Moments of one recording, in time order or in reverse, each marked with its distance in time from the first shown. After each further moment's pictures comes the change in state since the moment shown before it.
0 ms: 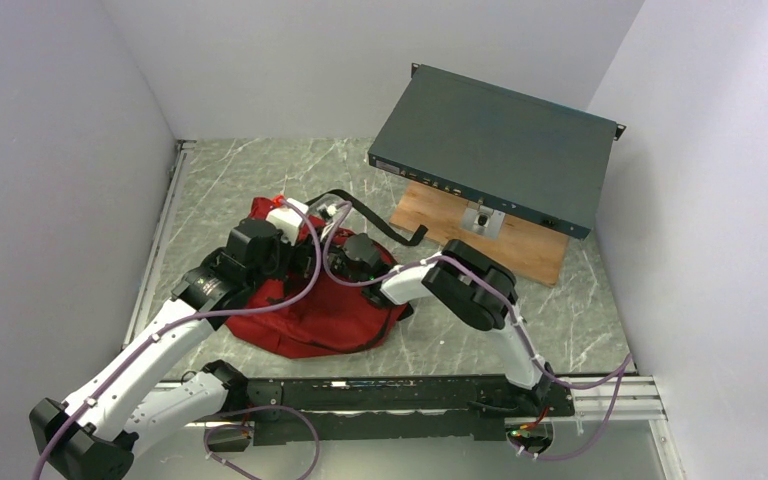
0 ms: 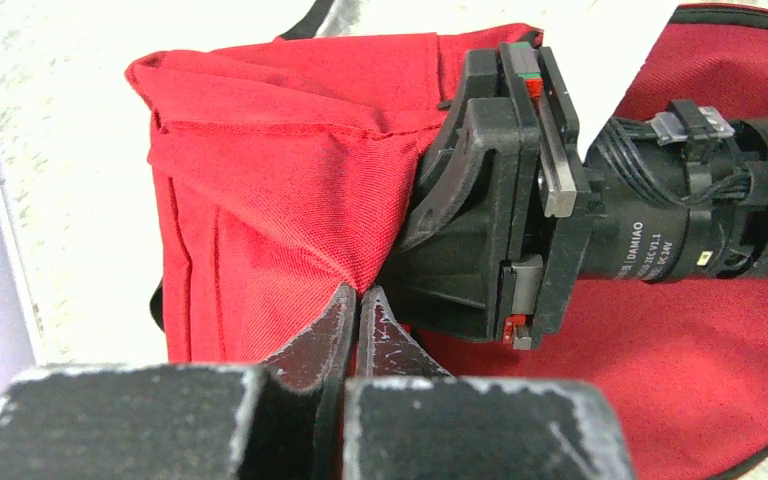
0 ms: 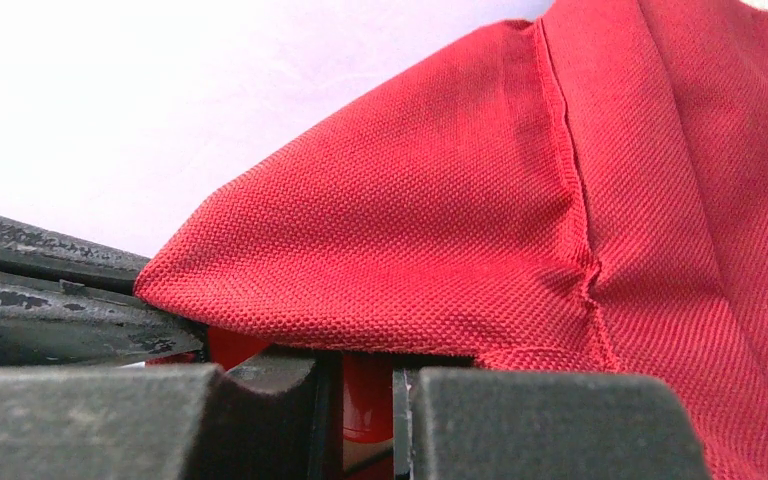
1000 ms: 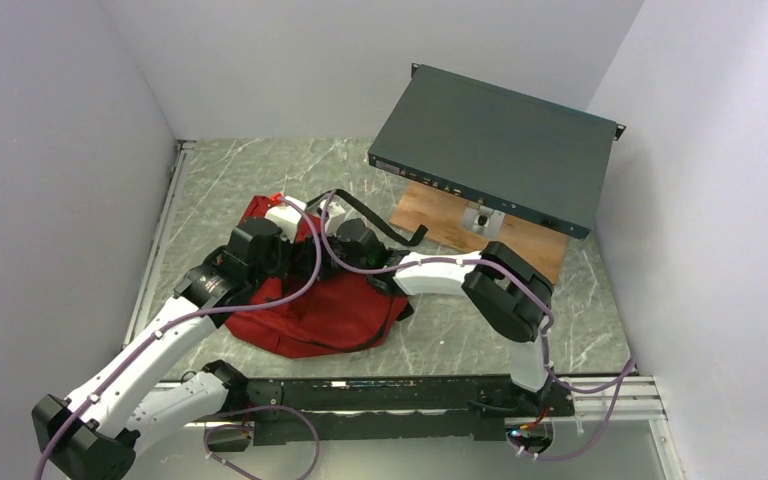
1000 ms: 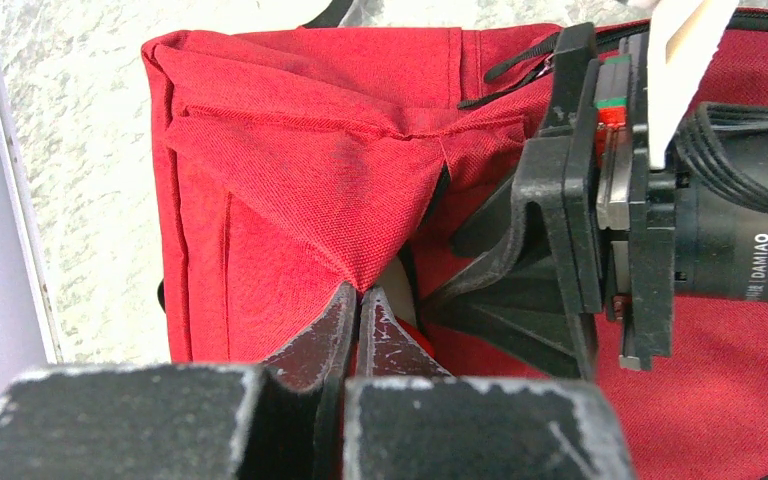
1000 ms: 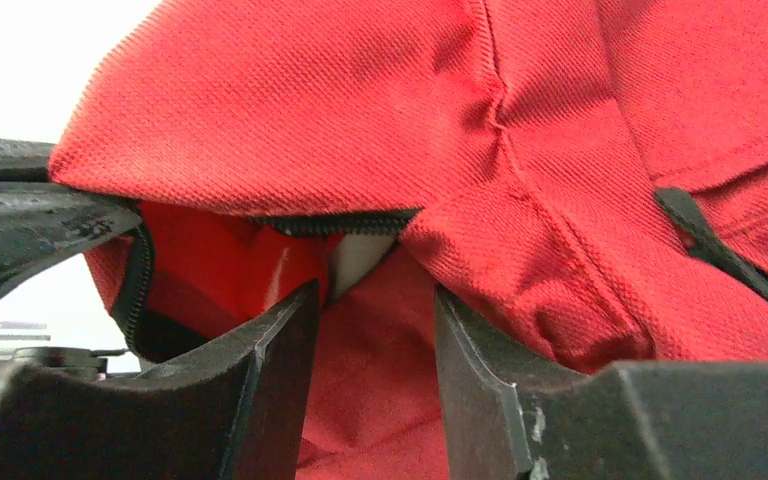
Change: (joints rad) left arm 0.011 0.017 0.001 0.003 -0.057 -0.022; right arm -0.009 -0.200 0.031 -0.625 0.019 -0.089
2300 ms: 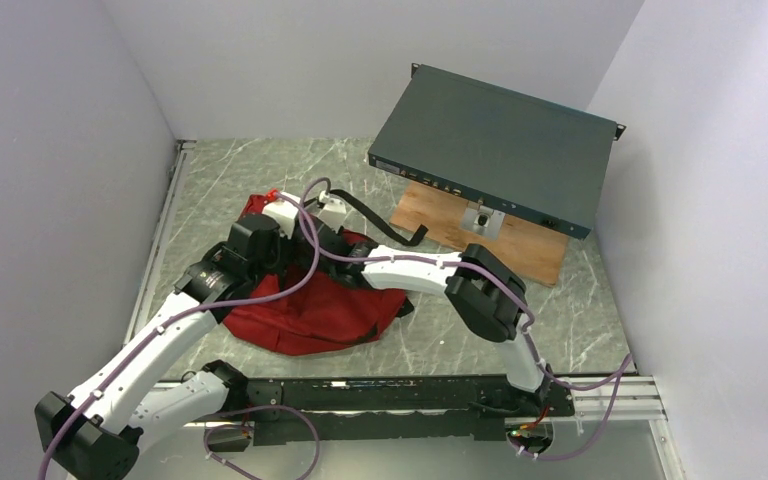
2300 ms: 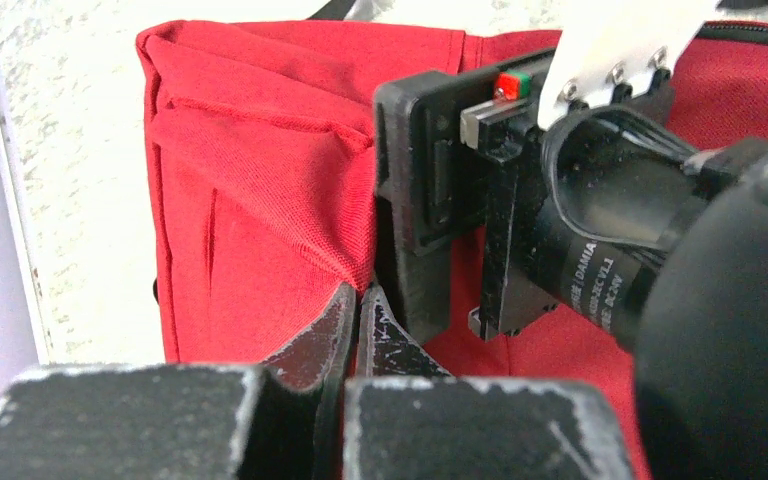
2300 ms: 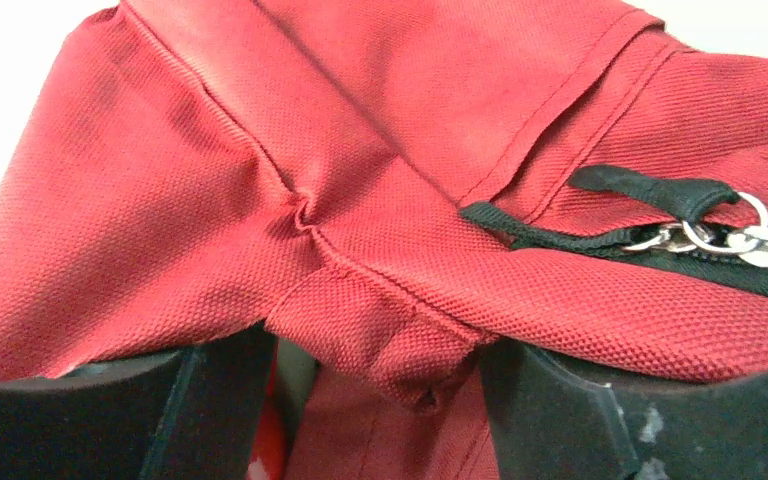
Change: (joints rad) left arm 0.015 0.026 0.013 -0.004 0.018 -0.030; right arm 0.084 0.112 0.324 -0.475 0.540 0.340
